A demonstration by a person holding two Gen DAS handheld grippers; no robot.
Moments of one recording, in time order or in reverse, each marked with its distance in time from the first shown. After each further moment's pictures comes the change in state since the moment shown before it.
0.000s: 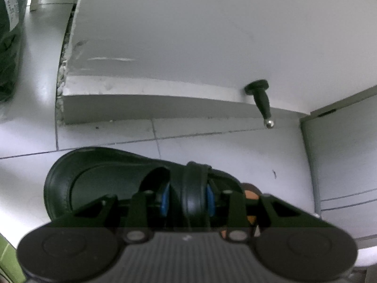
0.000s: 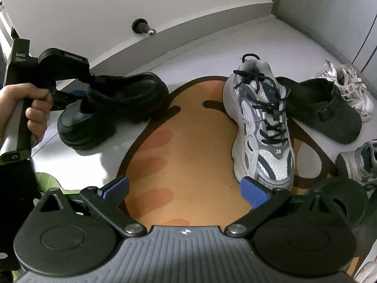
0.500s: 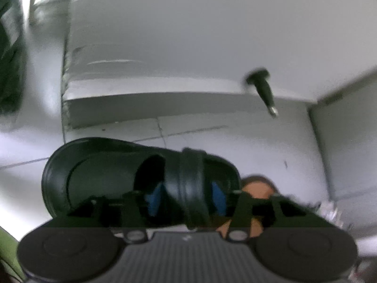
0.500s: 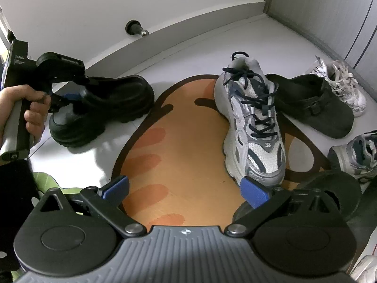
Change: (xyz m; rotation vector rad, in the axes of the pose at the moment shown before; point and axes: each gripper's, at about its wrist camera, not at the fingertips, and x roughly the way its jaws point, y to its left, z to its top) left arm -0.001 -0.027 -0.017 0.175 0.016 0.075; right arm -0.009 -0.009 -0.009 0.020 -0.001 -0.028
